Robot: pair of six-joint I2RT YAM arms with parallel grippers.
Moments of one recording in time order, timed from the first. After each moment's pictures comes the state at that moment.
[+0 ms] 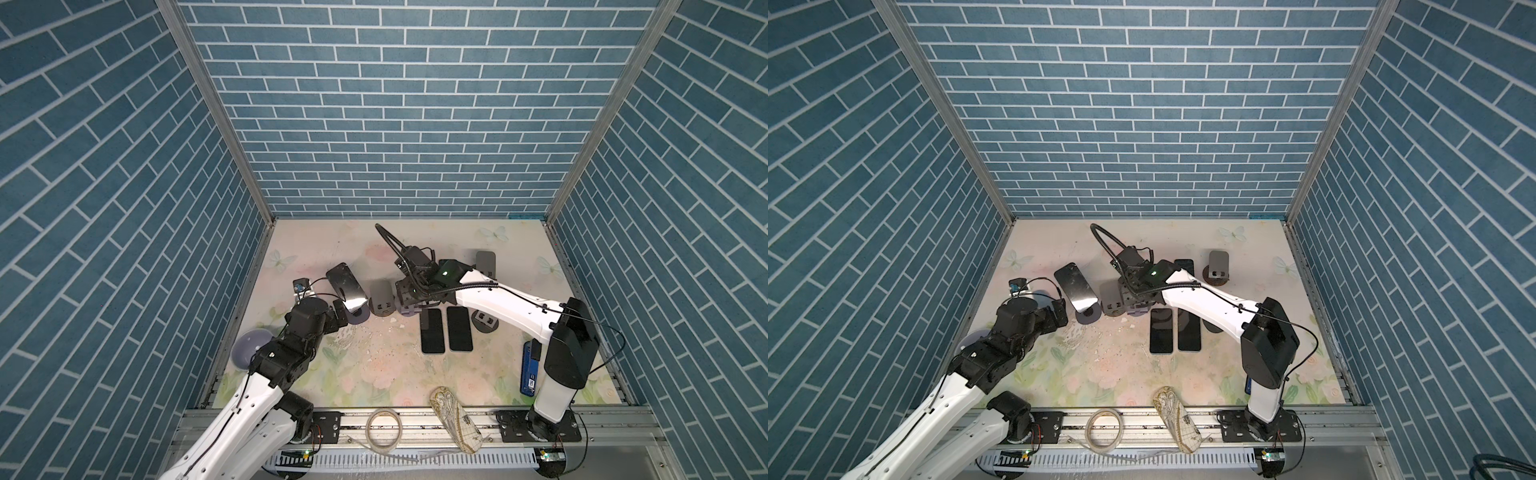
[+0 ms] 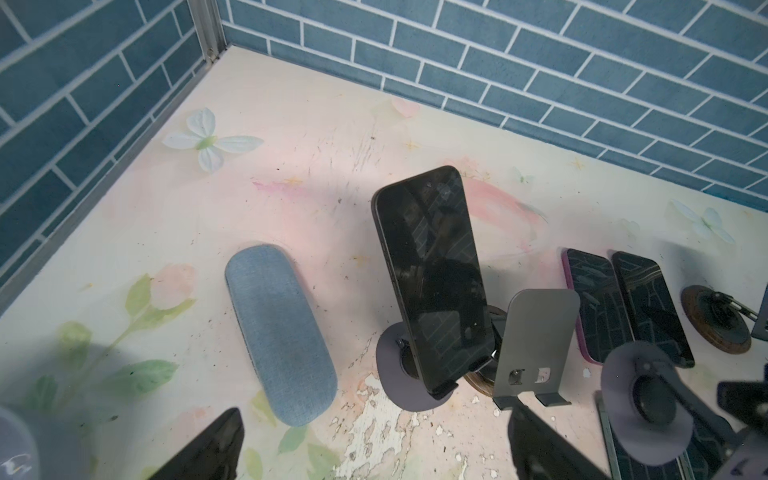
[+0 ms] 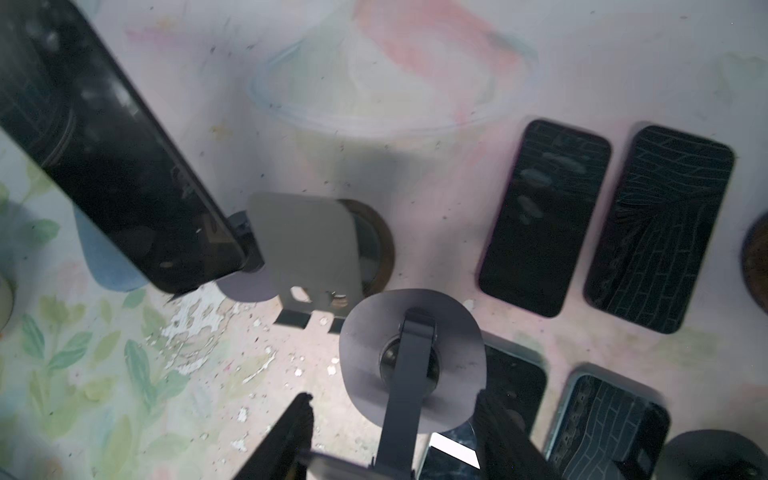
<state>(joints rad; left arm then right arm) -0.46 0.71 0.59 -0.52 -0.36 -0.52 0.93 1.78 1.54 -0.77 0.18 0.50</state>
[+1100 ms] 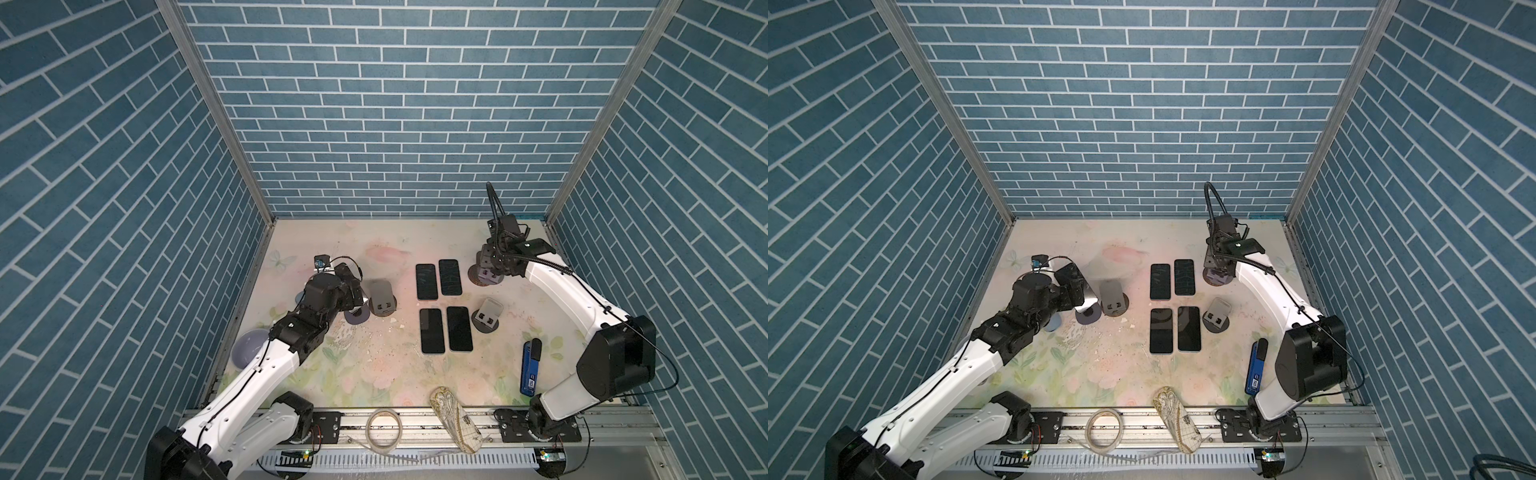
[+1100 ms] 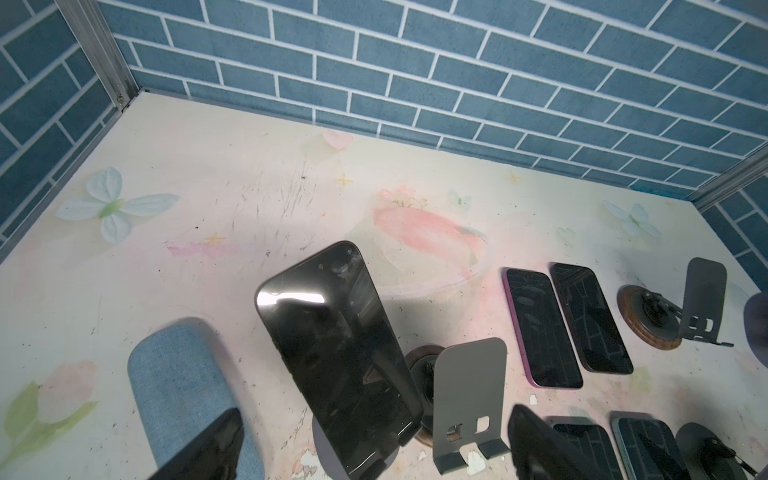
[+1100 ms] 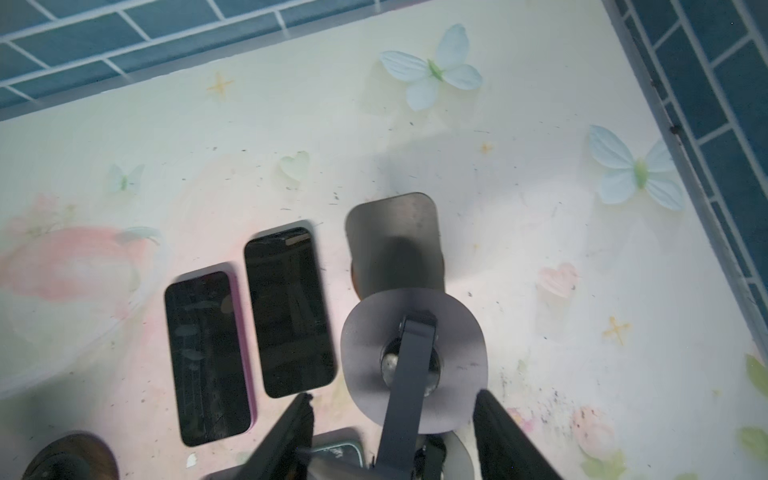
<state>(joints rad) -0.46 0.95 0.71 -0.31 -0.28 -0.43 0.35 1.55 1.35 -0.77 0.27 0.47</state>
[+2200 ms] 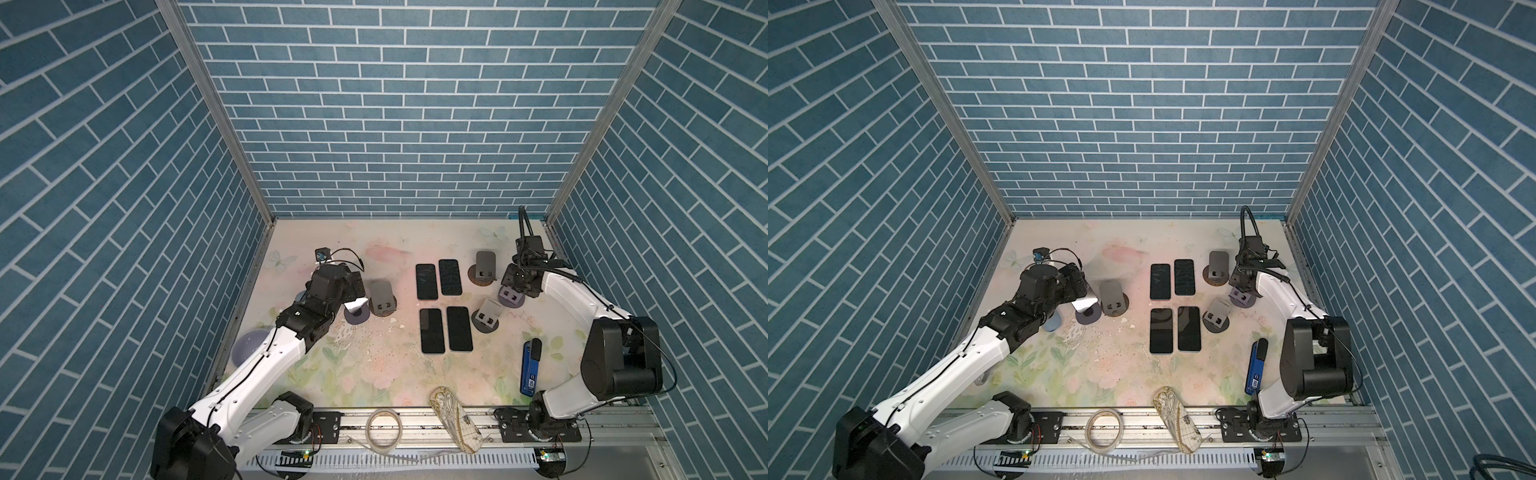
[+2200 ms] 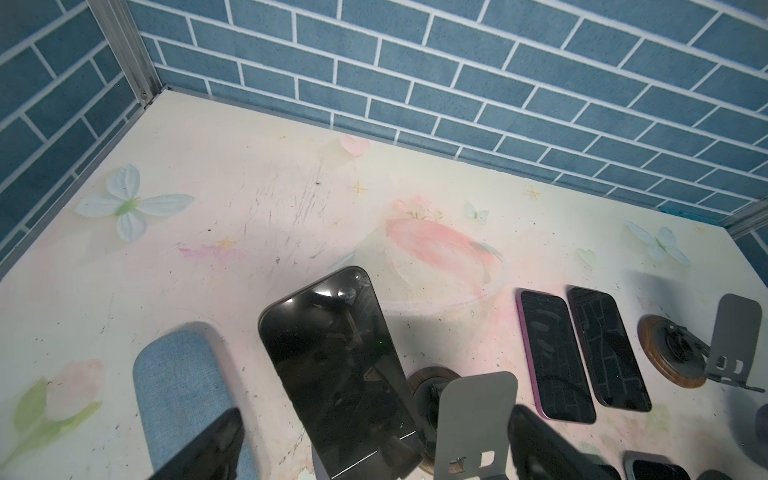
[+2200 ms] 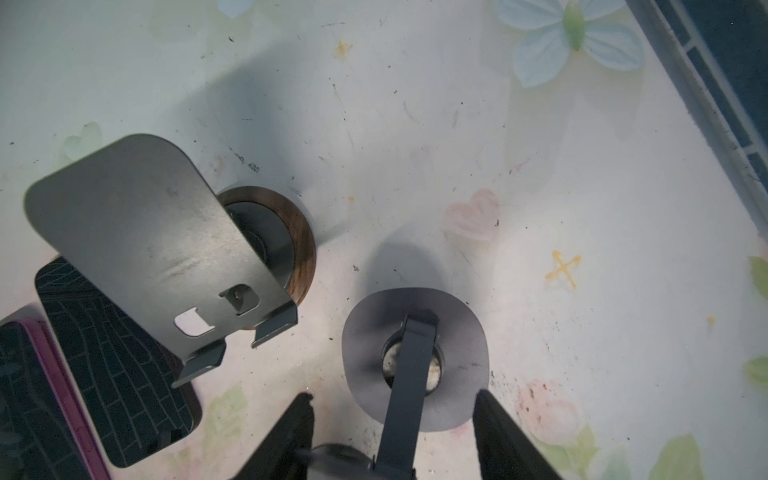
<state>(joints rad) -0.46 1.05 0.79 -0.32 -0.34 -0.48 0.13 1.55 1.10 -0.63 0.17 0.50</state>
